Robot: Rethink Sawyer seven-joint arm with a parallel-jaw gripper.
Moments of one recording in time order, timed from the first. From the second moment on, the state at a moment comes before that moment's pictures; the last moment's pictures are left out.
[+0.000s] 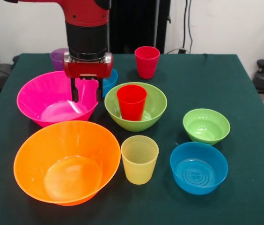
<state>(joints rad) -0.77 -0.61 0.57 1.68 -0.81 0.64 1.91</state>
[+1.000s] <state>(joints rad) -0.62 -0.60 0.45 1.68 -0.89 0.51 1.88</state>
